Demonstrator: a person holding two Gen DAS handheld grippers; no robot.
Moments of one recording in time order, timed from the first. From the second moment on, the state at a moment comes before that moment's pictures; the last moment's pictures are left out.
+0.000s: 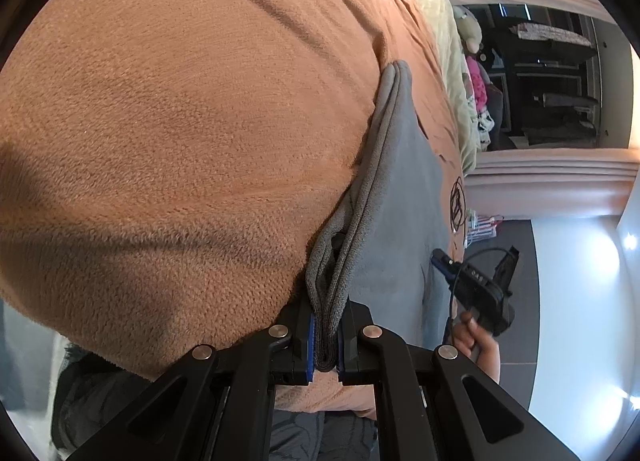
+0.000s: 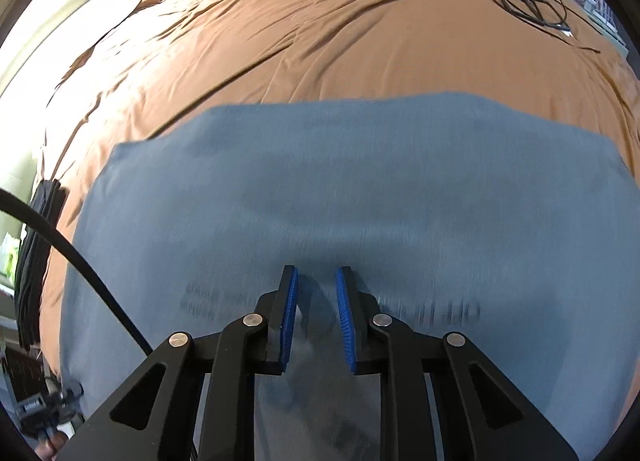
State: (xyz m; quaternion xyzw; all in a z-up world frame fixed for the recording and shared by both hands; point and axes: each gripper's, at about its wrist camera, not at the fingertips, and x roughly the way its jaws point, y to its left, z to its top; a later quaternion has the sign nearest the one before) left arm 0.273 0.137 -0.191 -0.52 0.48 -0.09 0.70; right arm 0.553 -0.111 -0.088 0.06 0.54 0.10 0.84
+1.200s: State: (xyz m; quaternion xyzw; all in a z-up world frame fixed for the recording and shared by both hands) left arm 0.259 0.134 -0.159 -0.53 0.44 -0.17 0.70; right arm 0.531 -0.103 -0.087 0.04 0.58 0.13 0.80
